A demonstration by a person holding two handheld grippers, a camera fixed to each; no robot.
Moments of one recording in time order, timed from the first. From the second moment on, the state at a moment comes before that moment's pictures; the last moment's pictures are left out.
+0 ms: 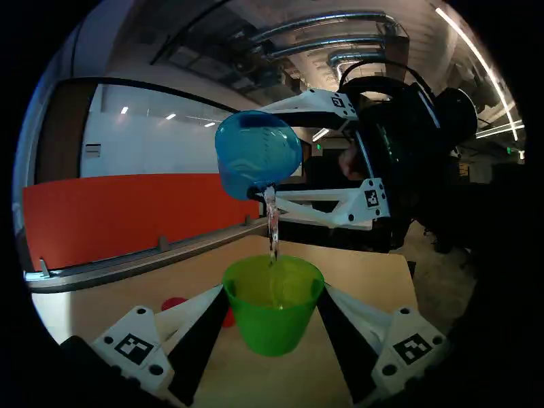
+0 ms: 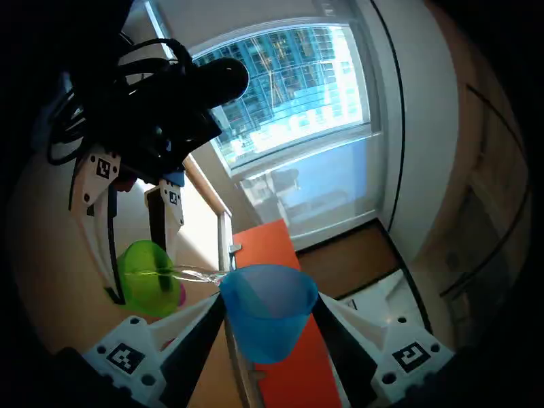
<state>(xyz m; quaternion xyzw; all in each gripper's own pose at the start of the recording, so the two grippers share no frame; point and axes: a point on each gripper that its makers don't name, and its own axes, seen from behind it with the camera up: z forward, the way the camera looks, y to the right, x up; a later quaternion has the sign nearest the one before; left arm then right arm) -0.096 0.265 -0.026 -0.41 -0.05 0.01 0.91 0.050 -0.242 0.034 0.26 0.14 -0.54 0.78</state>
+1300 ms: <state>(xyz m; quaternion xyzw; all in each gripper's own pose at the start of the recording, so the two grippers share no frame) -0.099 0.271 -0.028 -0.41 -0.06 0.02 0.91 0.063 -0.230 0.043 0.23 0.16 -0.61 0.74</state>
